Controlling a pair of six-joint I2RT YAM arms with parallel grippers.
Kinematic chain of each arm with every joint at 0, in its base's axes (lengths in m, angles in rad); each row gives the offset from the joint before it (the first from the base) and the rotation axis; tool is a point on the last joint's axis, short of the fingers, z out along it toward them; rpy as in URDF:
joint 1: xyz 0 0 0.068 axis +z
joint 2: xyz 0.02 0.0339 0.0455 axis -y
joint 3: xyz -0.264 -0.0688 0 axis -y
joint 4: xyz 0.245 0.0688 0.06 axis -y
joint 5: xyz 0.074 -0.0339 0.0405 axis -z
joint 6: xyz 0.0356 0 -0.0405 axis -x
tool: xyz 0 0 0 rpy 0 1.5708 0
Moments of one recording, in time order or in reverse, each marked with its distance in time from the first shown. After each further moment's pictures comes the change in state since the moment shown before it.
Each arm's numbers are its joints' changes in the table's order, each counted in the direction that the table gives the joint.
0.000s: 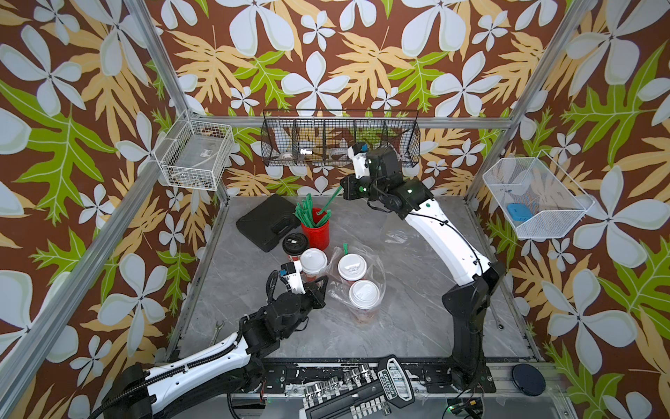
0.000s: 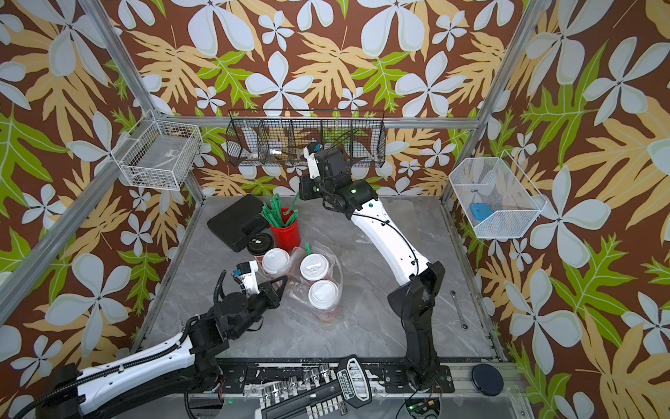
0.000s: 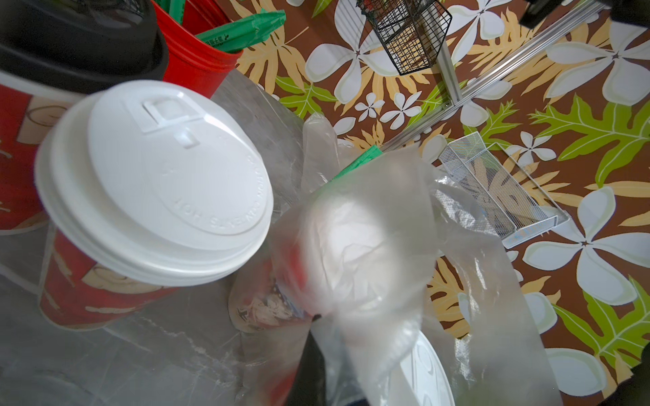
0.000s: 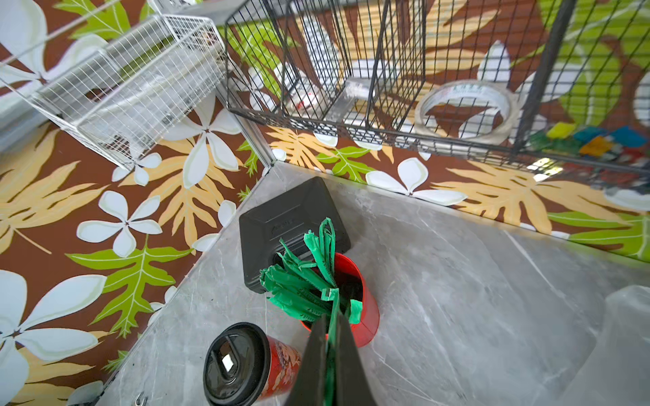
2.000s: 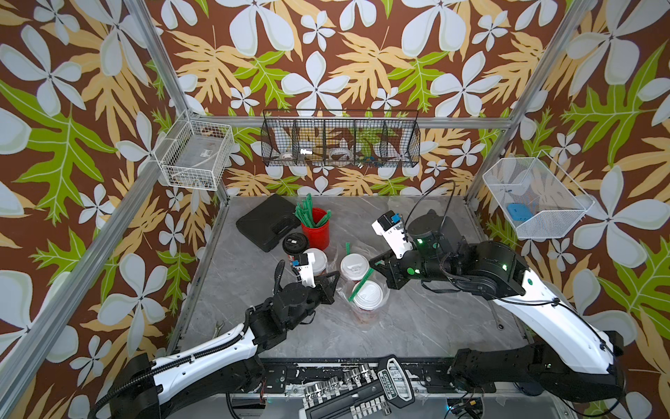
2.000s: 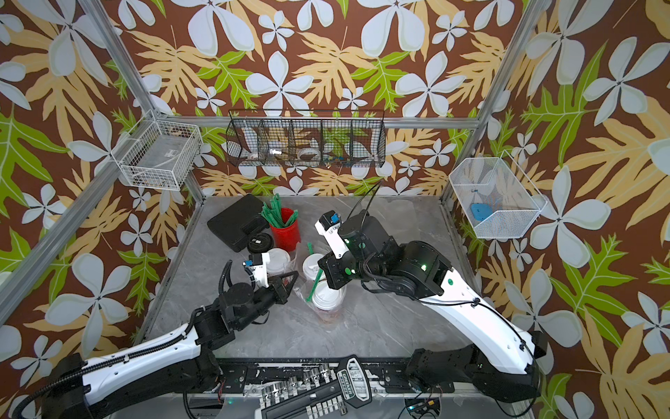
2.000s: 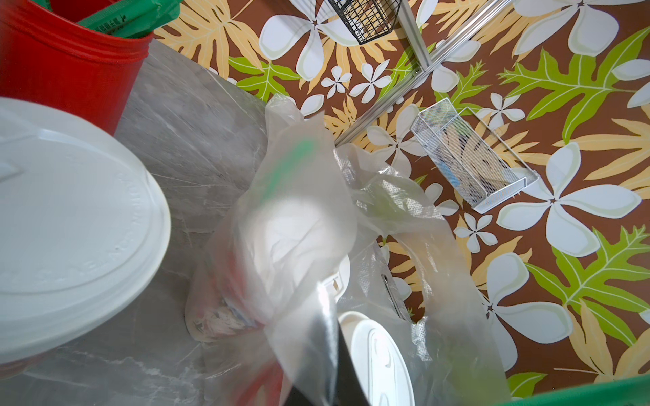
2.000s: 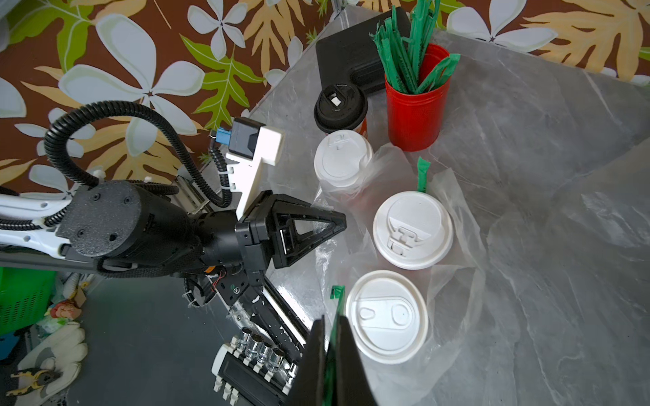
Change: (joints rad) left arm 0.000 -0.106 0.122 0.003 0.119 -0.079; right arm 0.347 0.658 -0.539 -0.397 0.056 -0.076
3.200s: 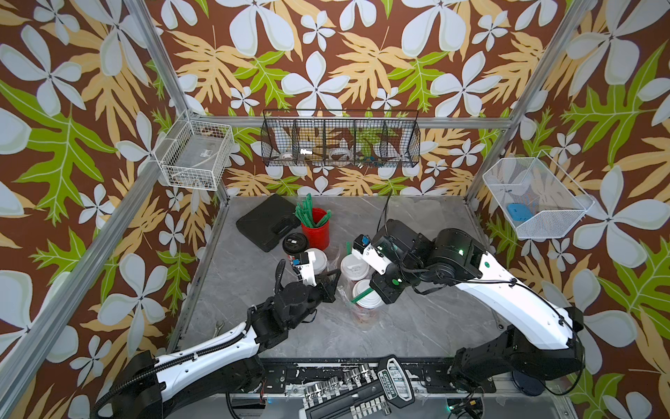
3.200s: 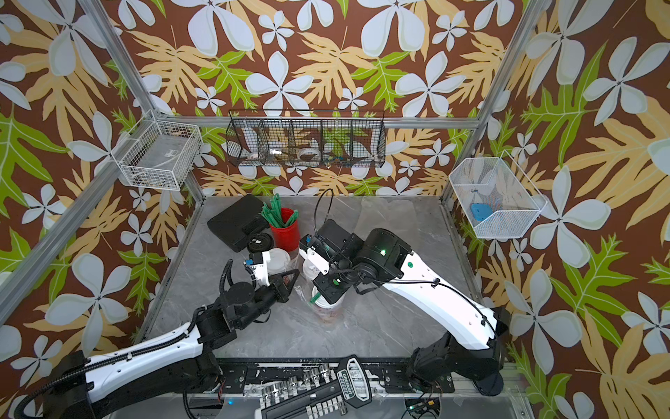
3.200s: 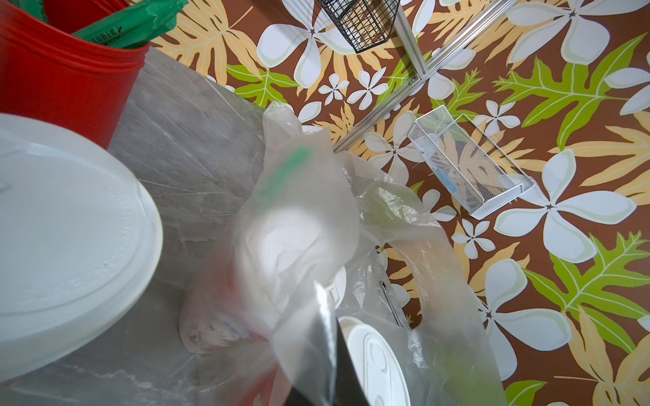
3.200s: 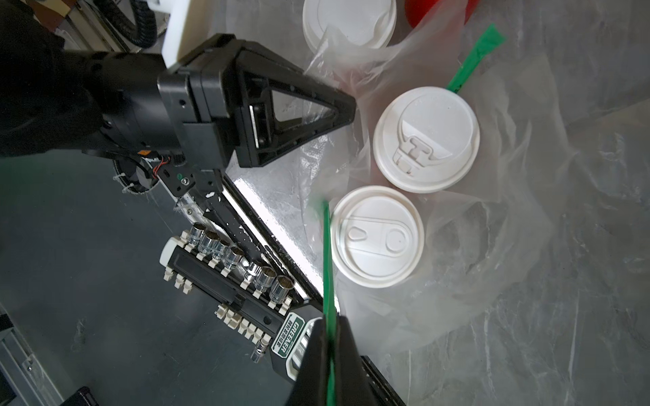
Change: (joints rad) left arm 0.000 -0.028 0.002 0.040 -0.012 -0.003; right arm 0.065 -0.192 0.147 -0.363 -0.008 0.145
